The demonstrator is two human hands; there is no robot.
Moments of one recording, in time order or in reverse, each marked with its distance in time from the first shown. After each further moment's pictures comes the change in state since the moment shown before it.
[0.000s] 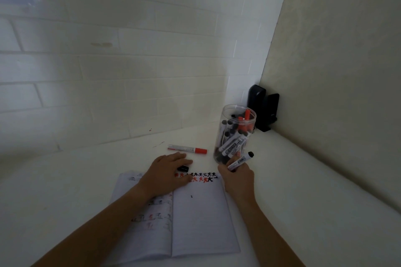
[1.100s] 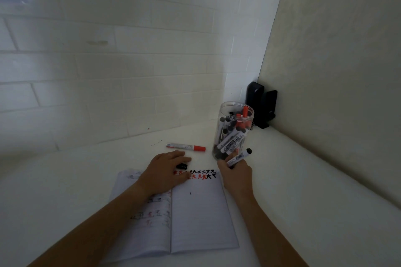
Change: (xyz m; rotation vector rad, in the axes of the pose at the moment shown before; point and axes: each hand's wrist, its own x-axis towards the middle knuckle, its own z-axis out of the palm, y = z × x) left_hand -0.002 0.003 -0.003 -0.014 0.015 0.019; right_hand -0.002 -0.002 -0.001 0.000 0.010 -0.023
